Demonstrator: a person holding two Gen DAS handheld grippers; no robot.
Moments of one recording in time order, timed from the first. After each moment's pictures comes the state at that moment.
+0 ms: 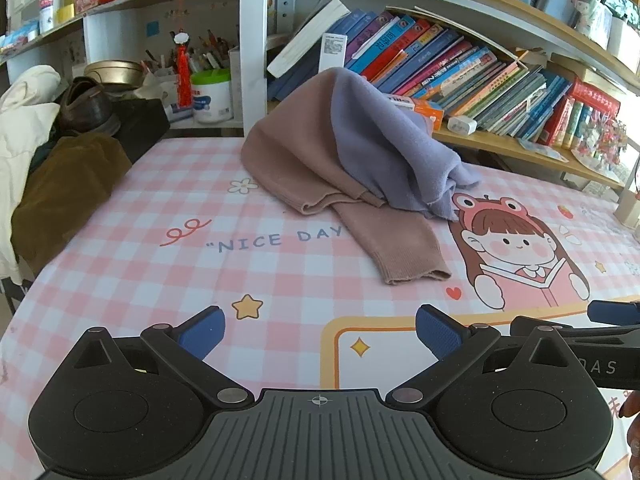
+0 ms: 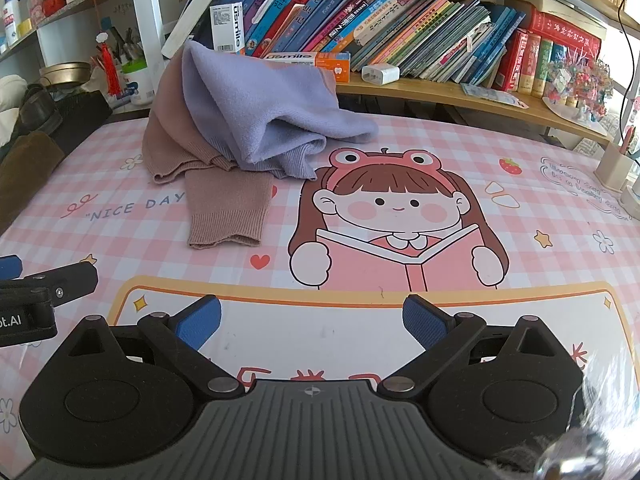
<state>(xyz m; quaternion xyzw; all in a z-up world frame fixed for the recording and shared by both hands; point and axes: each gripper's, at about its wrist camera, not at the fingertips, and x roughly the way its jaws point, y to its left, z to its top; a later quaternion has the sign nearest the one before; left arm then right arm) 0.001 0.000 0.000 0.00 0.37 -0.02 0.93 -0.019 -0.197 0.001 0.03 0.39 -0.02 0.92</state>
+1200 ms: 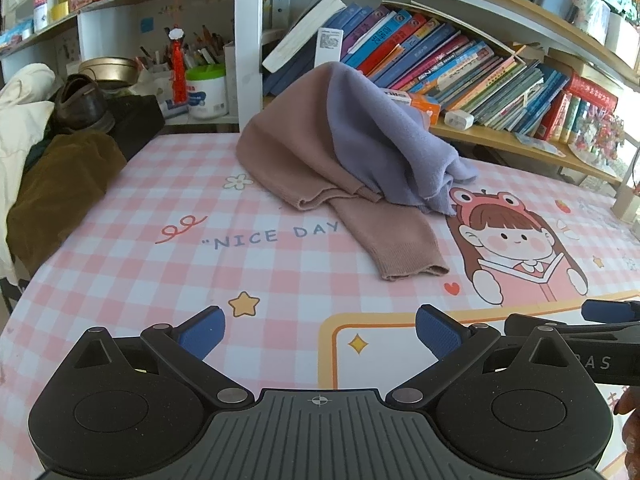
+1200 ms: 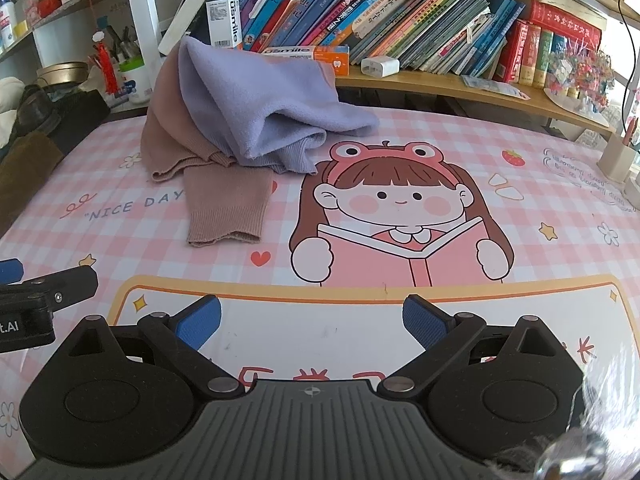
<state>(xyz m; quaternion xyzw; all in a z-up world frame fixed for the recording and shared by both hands) 0.003 -0.001 -0.001 -0.01 0.37 -0.04 0.93 -0.015 -0.198 -0.004 0.04 0.40 -0.02 0.92</state>
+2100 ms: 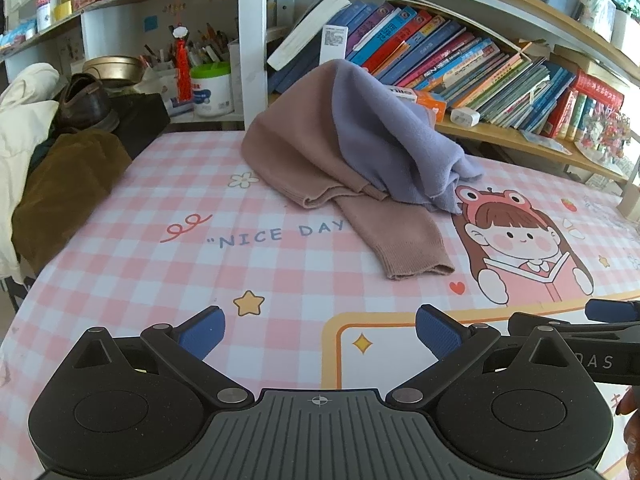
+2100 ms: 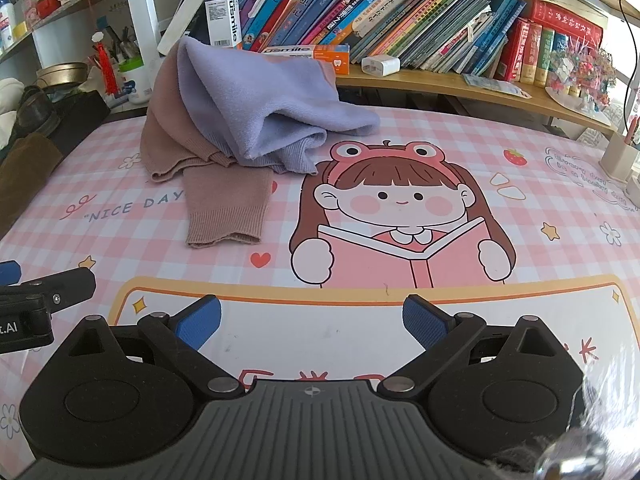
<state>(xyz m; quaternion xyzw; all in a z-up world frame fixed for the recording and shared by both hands) 0.005 -0.003 0.000 0.00 0.38 -0.03 0.92 -0.013 -0.200 -0.004 0.04 0.40 -0.02 0.91</state>
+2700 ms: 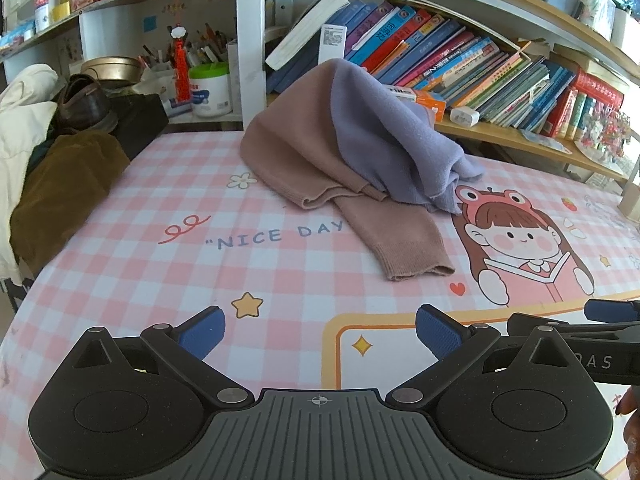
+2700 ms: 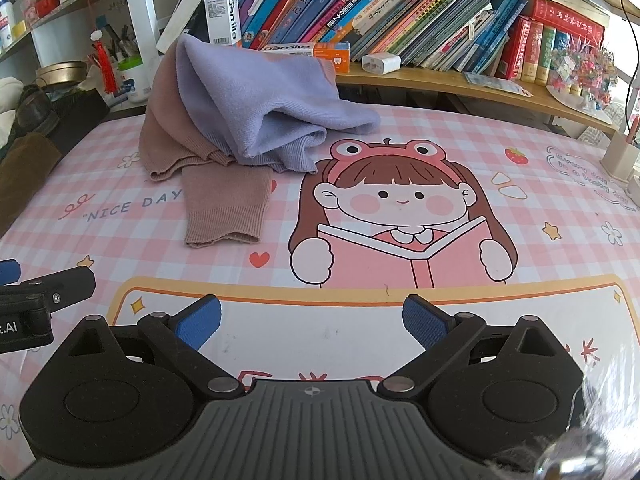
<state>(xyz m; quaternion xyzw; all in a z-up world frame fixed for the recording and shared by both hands) 0.006 -0.005 -0.002 0.00 0.38 -0.04 0.92 -0.011 -0.201 -0.006 0.04 0.40 -0.02 0.91</state>
